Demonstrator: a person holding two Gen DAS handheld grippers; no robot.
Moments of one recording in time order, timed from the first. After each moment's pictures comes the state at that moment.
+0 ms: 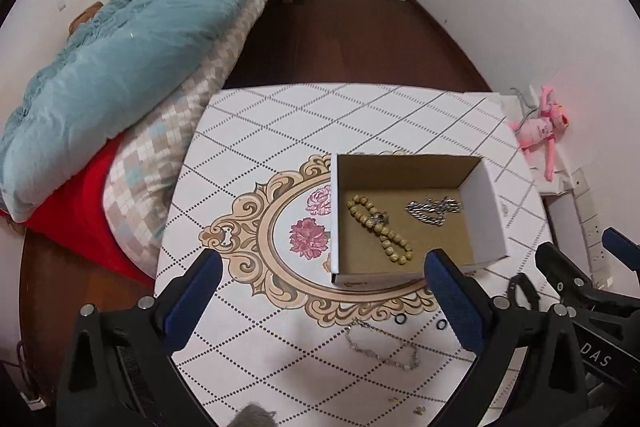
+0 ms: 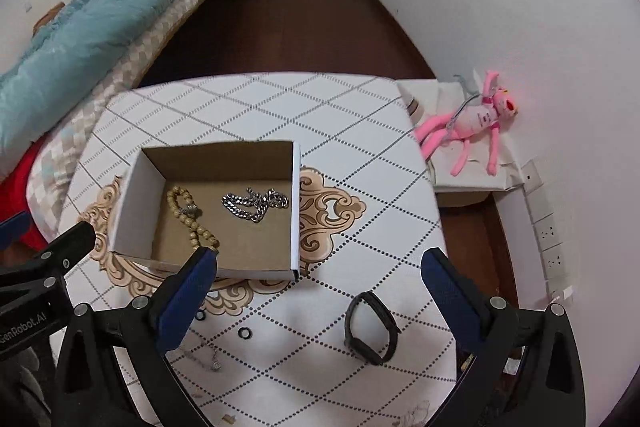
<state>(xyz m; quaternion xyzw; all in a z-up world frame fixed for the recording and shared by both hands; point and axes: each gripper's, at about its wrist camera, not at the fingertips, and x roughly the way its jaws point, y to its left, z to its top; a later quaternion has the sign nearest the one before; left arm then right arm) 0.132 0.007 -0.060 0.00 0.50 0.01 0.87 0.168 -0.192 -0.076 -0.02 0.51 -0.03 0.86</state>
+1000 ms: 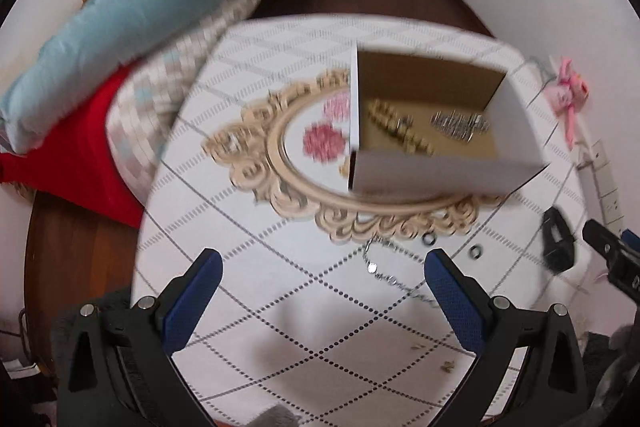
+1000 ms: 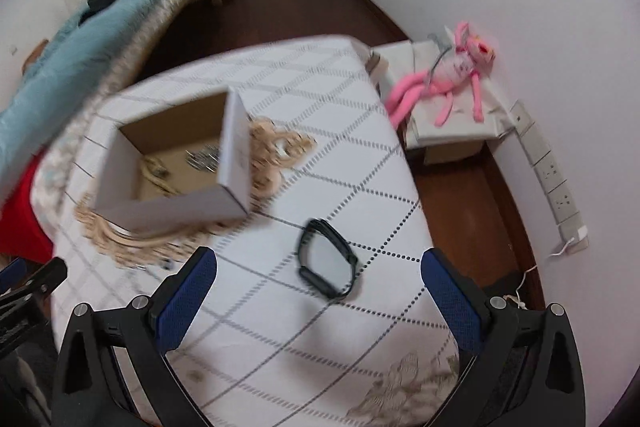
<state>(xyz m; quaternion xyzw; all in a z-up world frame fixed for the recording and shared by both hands) 0.082 0.007 -0.137 0.00 0.55 0.05 0.83 0.116 -0.272 -0.136 0.04 0.55 -0.05 0.83</state>
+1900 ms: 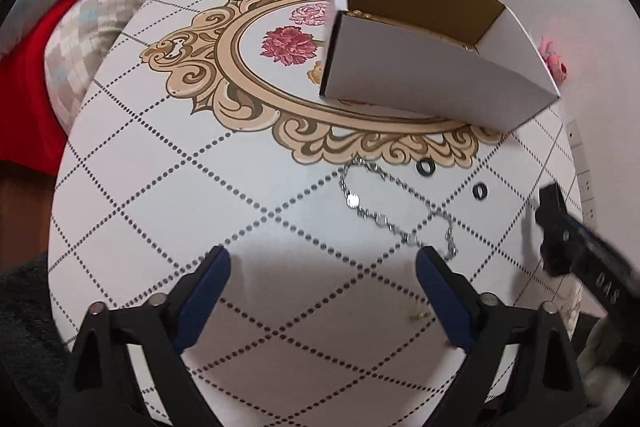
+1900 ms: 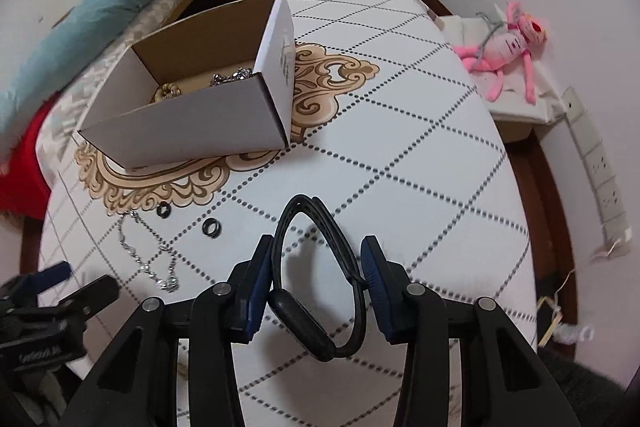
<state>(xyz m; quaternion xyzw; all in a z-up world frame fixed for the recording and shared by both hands) 0.068 0.014 -0.197 -0.08 0.60 -0.02 0.80 0.090 -0.227 -0.188 0.06 0.56 0.02 0.83</state>
